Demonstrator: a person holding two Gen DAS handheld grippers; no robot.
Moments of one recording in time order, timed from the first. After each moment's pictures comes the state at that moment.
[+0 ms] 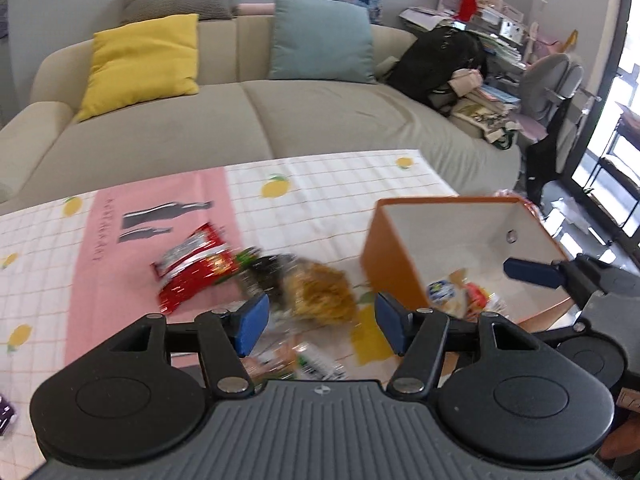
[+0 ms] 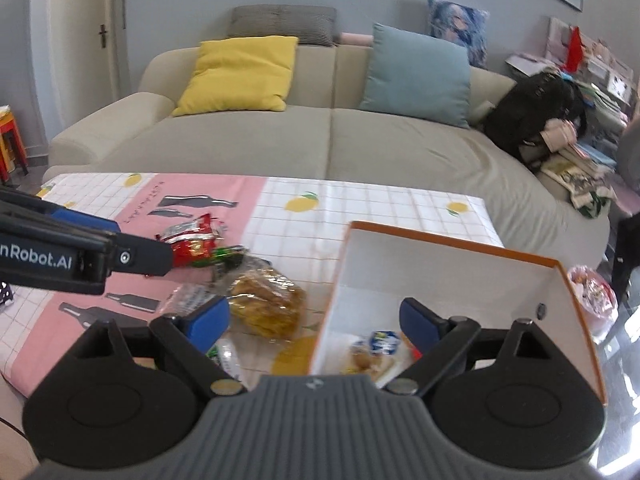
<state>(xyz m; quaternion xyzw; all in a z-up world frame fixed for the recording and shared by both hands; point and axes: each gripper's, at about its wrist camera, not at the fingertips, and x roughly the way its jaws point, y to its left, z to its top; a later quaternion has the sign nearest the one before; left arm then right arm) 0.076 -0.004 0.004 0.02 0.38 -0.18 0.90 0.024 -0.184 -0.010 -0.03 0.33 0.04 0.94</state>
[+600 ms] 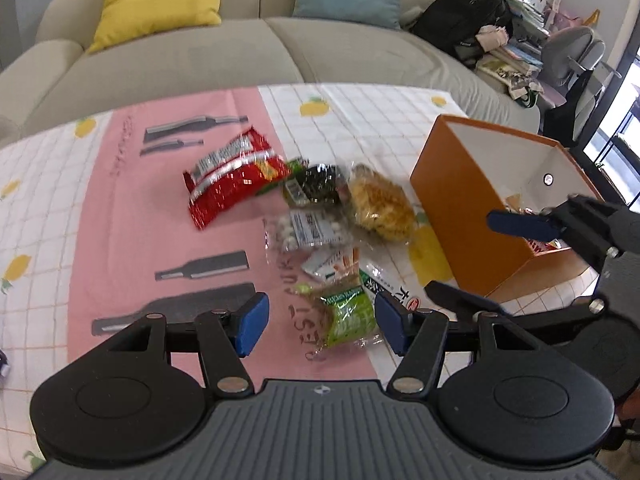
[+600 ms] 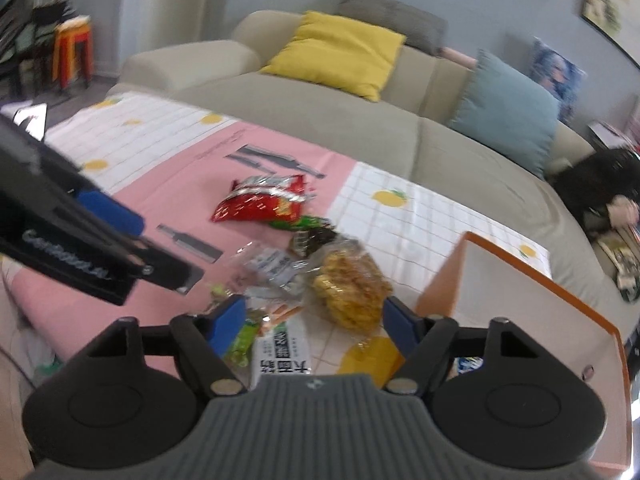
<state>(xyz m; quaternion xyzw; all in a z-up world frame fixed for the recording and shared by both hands) 0.078 0.058 -0.064 0.01 0.46 -0.18 0.87 0.020 -0.103 -0.056 -0.16 0.33 0.14 0.92</state>
